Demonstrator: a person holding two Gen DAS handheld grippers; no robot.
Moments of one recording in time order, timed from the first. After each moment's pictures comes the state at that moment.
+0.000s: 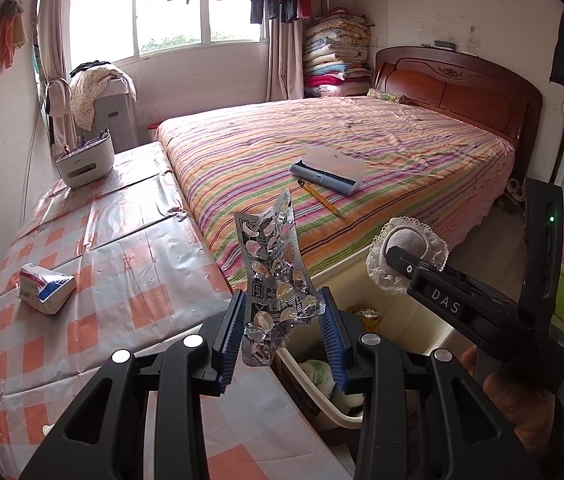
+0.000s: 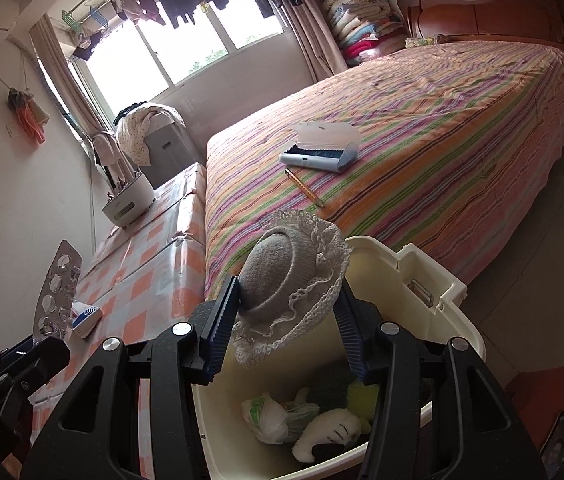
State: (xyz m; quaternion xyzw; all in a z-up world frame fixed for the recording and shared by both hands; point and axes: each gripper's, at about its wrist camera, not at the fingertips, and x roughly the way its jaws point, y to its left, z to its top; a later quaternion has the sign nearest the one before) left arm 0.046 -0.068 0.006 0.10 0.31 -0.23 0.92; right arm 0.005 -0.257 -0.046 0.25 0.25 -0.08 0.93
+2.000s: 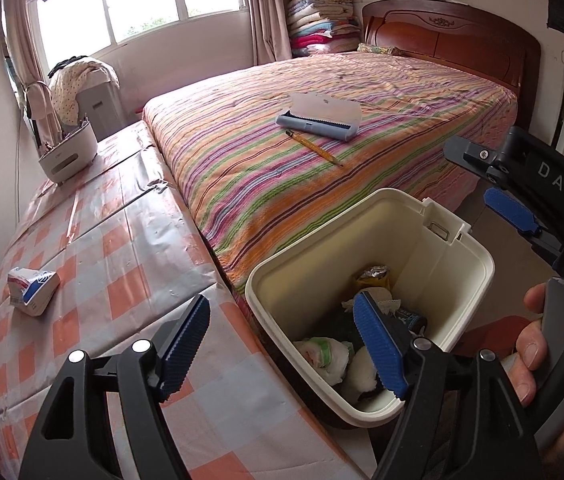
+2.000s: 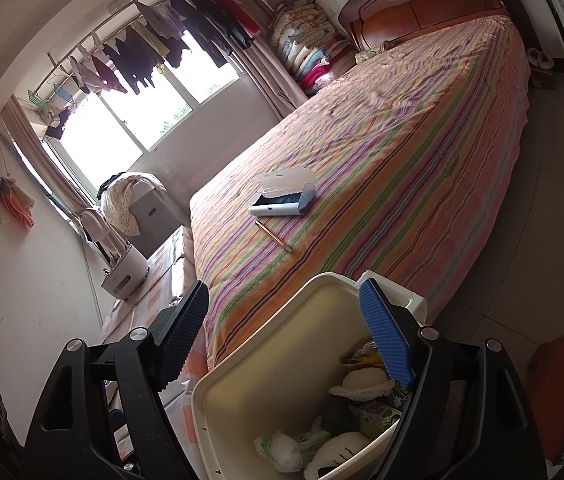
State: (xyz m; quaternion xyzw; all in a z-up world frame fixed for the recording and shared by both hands) left arm 0.060 -0.098 -0.035 0.17 0.35 -0.22 0.89; right arm -0.022 -0.288 -0.047 0.34 0.17 -0.13 0.92
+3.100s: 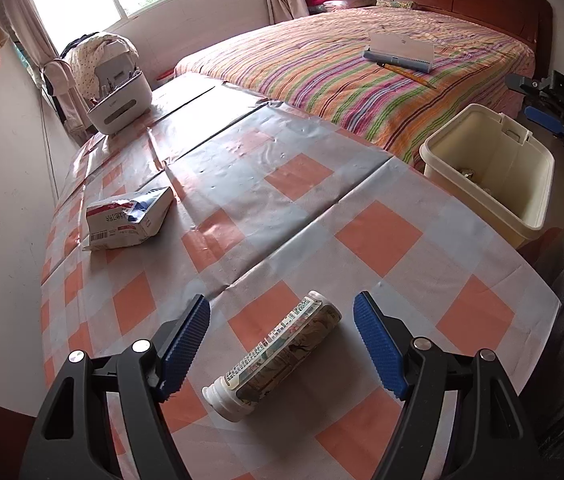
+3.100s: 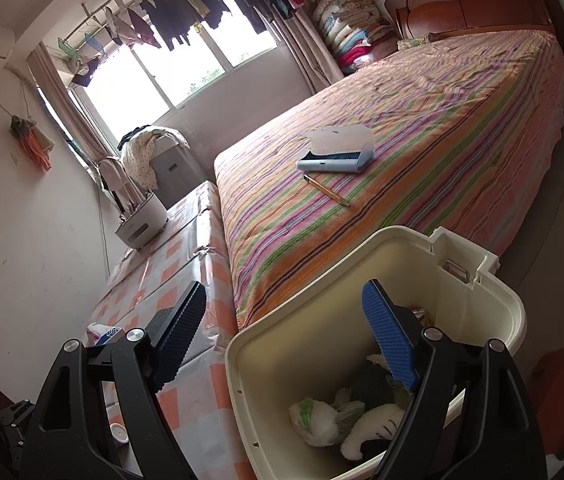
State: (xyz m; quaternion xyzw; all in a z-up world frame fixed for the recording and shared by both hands) left arm 0.084 0.092 -0.051 0.23 0.41 -0.19 0.86; right arm 0.002 -0.223 -0.048 0.28 0.22 -0.08 0.93
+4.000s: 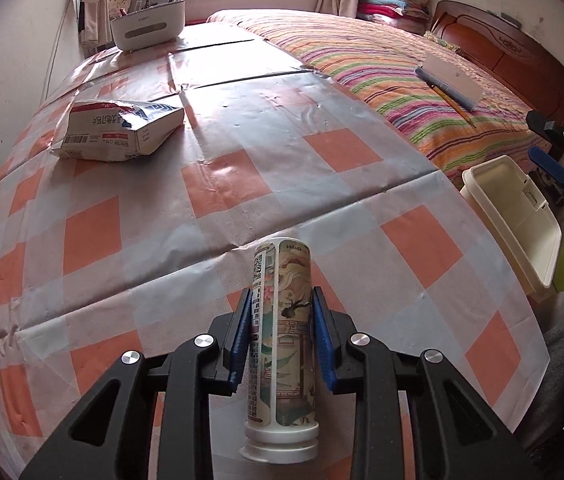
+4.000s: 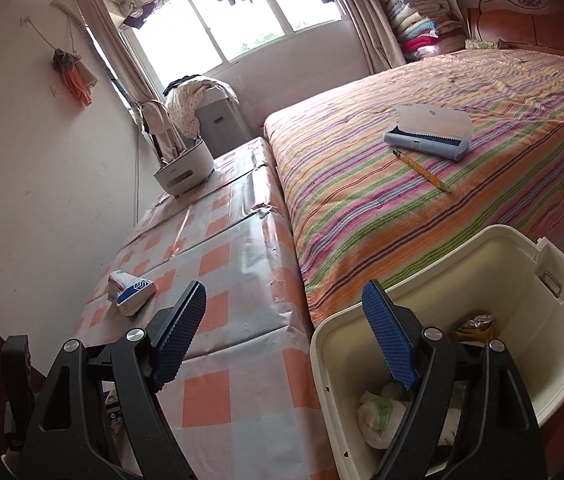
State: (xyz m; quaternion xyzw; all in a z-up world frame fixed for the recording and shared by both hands) left arm 0.121 0.138 -0.093 0.04 0.47 -0.18 0.86; right arm 0.058 -0.142 -0.035 0.20 0.27 0.02 0.94
